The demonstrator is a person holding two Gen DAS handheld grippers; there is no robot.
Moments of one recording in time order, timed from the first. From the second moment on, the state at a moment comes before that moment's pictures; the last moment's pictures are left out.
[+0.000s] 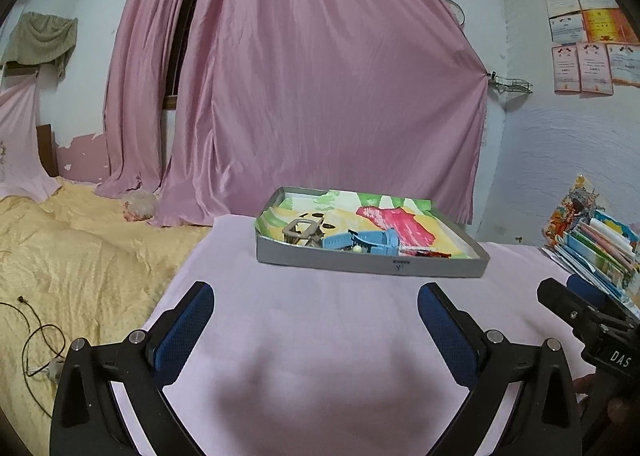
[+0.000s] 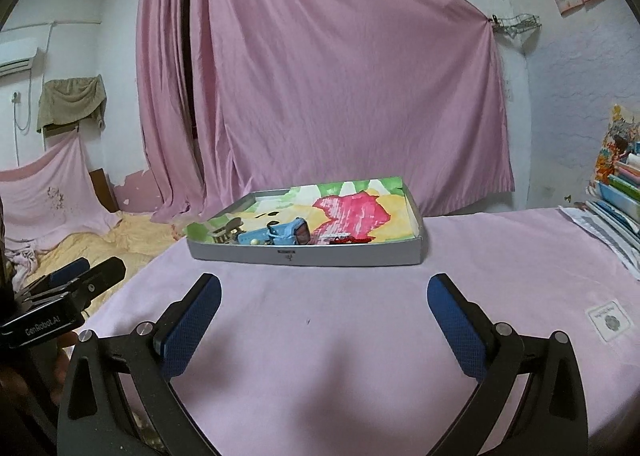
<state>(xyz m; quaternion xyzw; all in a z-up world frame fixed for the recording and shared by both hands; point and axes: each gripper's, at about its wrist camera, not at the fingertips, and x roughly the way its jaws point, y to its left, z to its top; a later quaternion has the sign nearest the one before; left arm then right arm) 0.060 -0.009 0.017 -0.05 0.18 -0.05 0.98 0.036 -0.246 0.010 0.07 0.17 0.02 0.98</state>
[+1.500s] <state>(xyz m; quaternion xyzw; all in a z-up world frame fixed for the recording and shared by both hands) -0.020 0.004 -0.008 -0.03 0.15 -0.02 0.99 -0.044 -0.235 -0.006 0.05 0.13 0.02 0.99</state>
